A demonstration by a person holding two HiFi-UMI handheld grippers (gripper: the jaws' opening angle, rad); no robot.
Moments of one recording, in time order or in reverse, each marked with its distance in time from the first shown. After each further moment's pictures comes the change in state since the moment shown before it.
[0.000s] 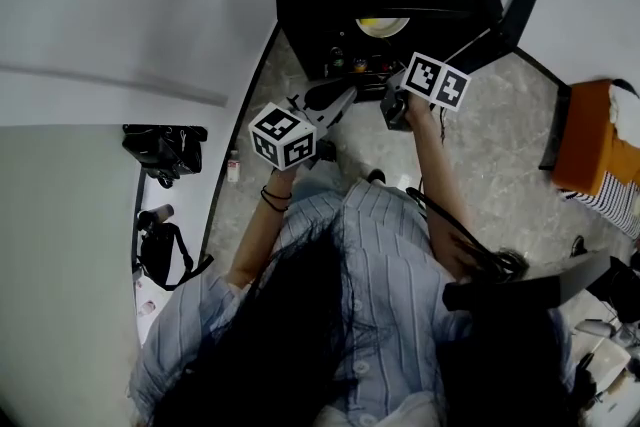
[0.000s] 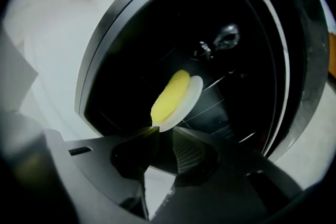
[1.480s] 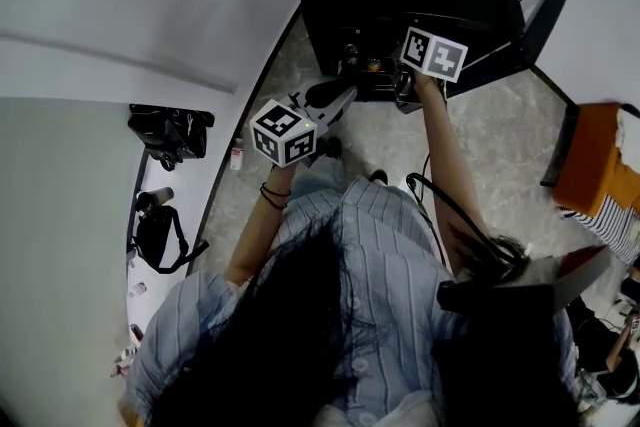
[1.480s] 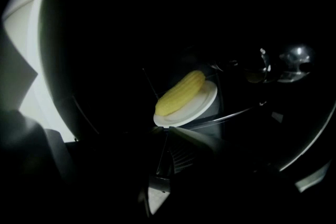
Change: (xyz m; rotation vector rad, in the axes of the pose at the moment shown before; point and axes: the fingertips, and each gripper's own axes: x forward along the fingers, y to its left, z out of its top) left arm -0.024 0.011 -0.002 -0.002 0.002 0.072; right arm 0.049 0.000 0.032 -0.302 0.026 -0.113
